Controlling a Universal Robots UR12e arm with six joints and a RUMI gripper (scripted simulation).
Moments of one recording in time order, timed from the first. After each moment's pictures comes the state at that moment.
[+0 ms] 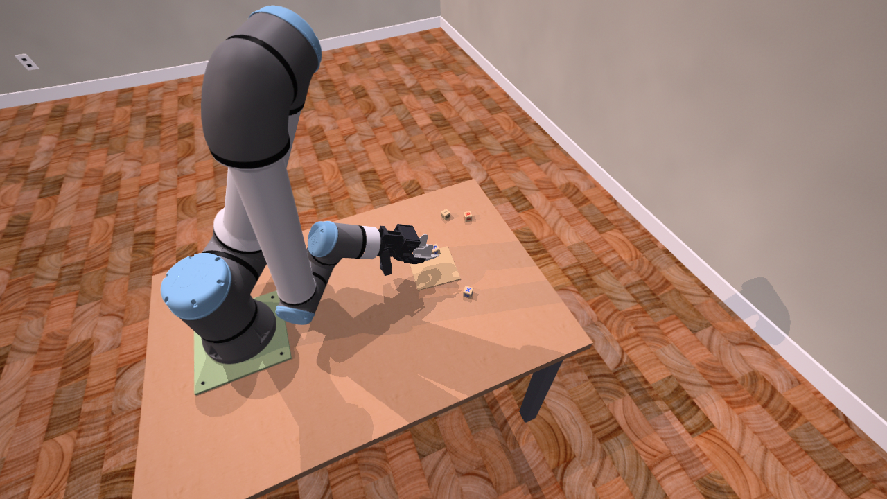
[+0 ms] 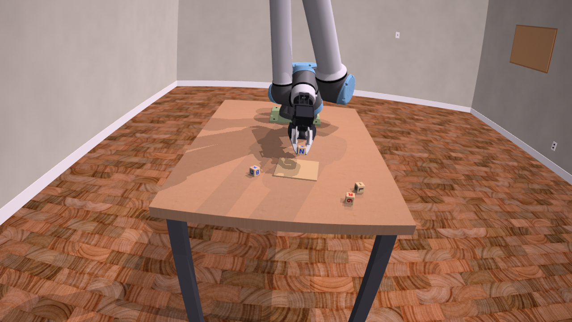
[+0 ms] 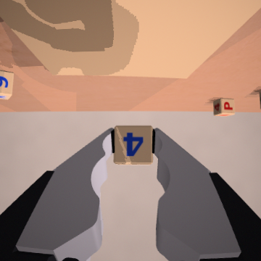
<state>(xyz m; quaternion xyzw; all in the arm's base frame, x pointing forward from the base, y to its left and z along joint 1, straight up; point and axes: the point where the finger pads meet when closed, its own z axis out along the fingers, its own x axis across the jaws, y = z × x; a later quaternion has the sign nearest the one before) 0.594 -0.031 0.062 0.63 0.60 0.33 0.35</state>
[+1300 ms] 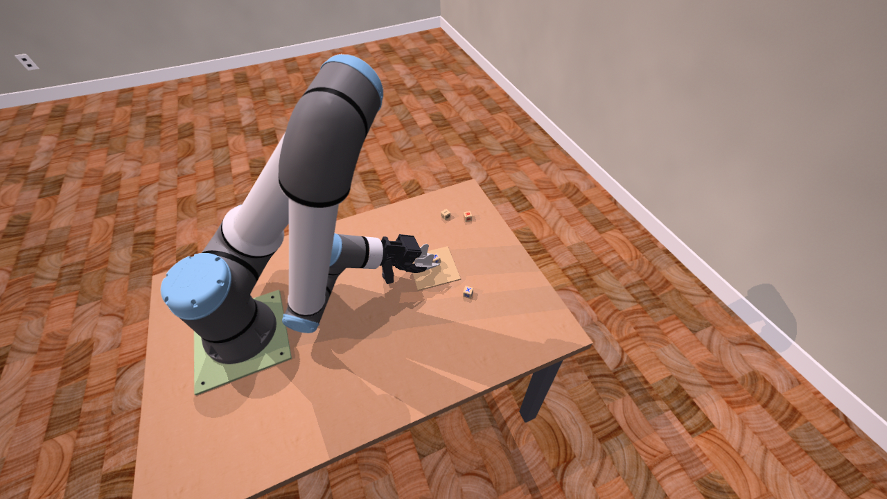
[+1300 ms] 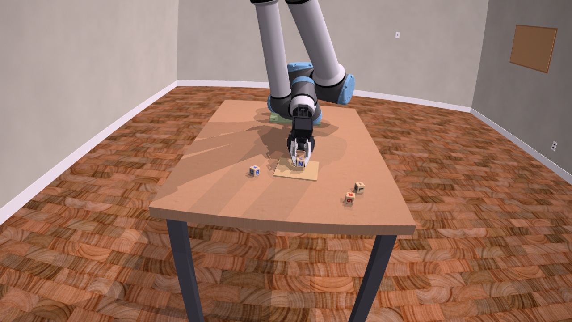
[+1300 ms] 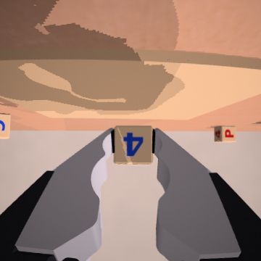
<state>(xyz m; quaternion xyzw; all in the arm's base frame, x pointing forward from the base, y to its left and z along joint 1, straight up) 0.594 -0.031 0.018 0.63 0.60 0.33 0.35</state>
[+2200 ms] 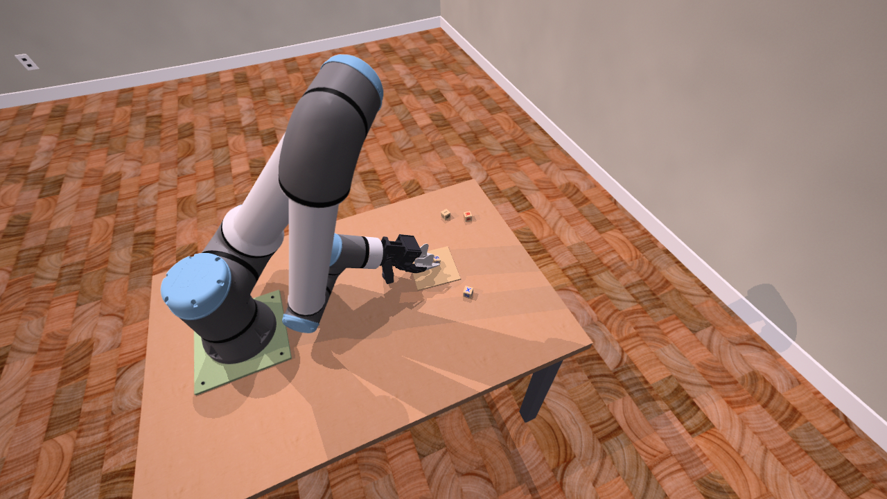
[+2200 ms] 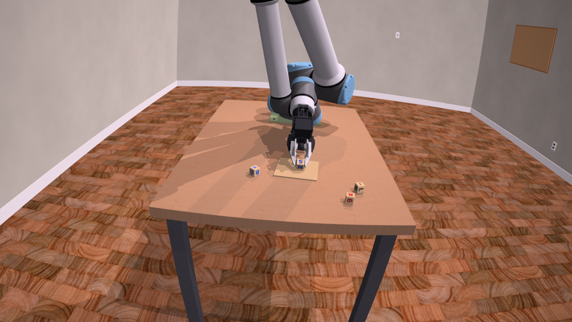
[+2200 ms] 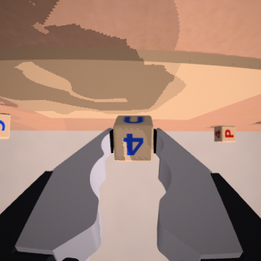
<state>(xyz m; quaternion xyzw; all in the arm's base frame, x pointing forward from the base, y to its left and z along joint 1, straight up) 0.594 -0.031 0.018 0.63 0.60 0.33 0.35</state>
